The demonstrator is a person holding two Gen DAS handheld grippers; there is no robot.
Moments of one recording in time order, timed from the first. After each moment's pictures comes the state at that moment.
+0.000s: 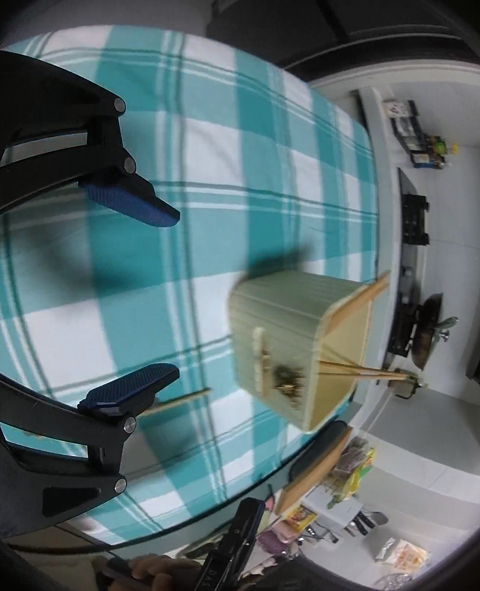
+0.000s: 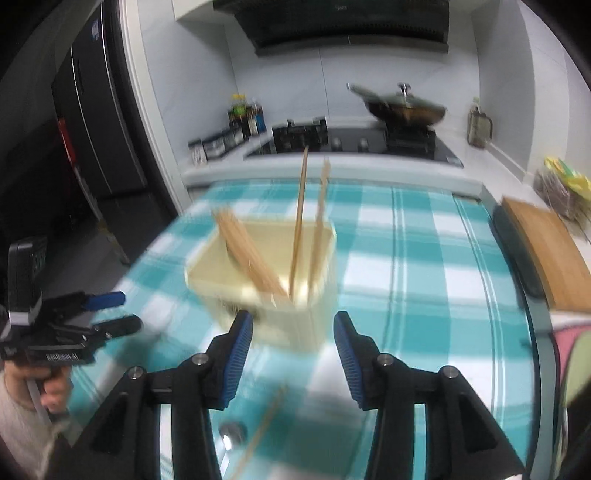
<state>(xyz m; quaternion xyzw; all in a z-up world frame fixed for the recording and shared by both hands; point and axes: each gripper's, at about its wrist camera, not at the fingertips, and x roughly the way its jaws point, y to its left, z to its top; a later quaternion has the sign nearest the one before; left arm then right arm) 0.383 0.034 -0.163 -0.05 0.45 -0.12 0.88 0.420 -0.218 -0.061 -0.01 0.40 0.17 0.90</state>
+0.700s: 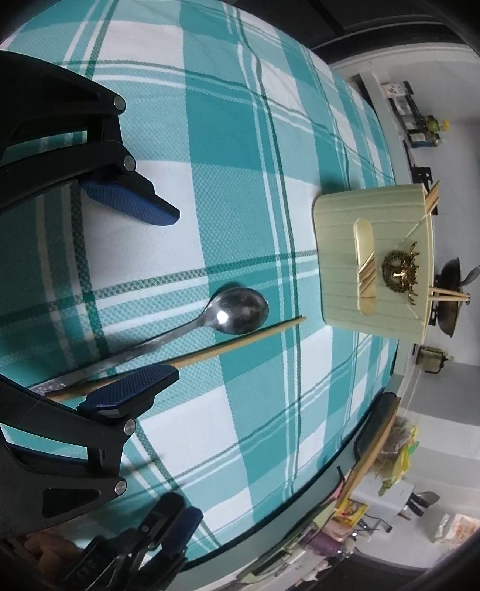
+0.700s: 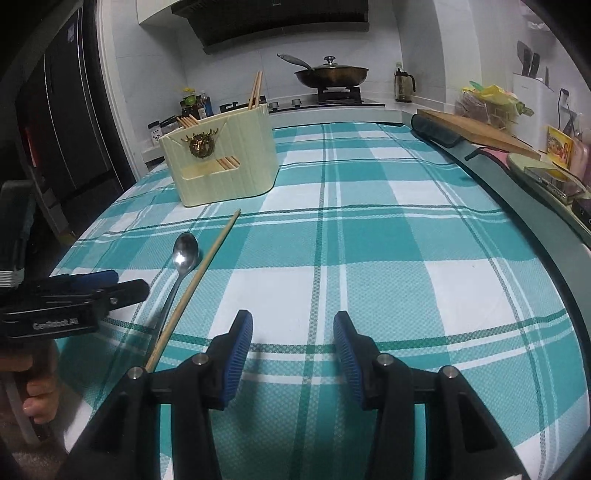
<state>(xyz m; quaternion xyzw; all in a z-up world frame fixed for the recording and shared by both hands) 0.324 -0.087 -0.223 0.01 0.44 -0.11 0.89 0.256 -0.260 -0.169 0.04 0.37 0.08 0.92</state>
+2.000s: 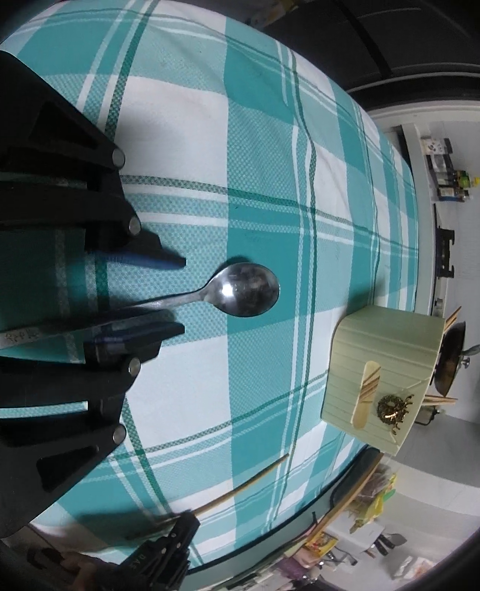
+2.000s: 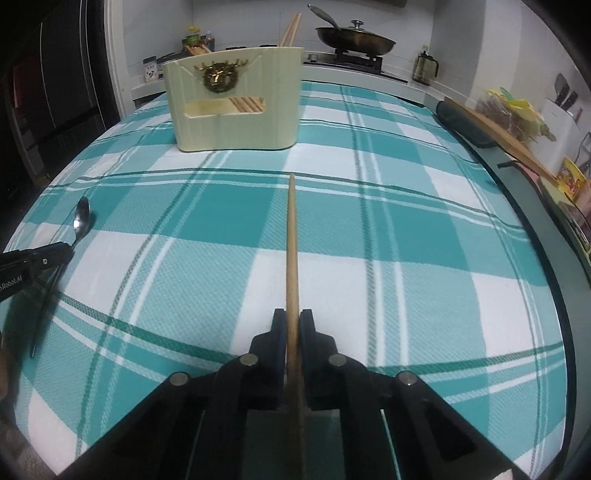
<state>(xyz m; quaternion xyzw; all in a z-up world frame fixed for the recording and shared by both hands) 0.314 0.038 -0.231 -0.05 0.46 -0.07 0.88 0.292 -0.205 -0.189 -0.06 0.45 0.04 0.89</state>
